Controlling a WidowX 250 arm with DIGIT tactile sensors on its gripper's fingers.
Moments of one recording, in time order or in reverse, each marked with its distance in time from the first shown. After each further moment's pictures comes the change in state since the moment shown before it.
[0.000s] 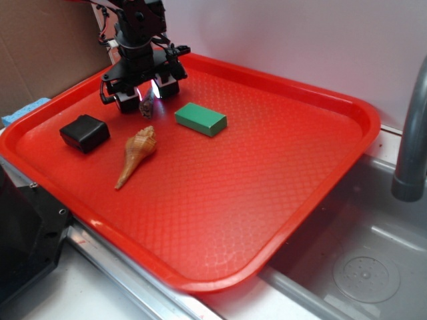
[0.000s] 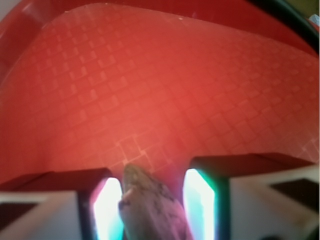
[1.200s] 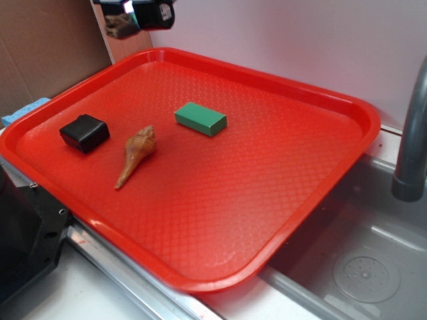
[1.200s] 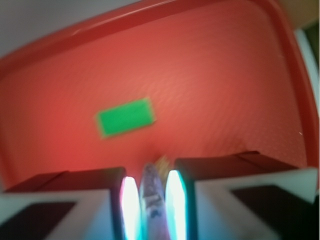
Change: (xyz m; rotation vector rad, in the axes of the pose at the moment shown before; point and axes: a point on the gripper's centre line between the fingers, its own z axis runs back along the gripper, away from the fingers) arm -0.042 -0.003 0.171 -0.205 0.409 -1.036
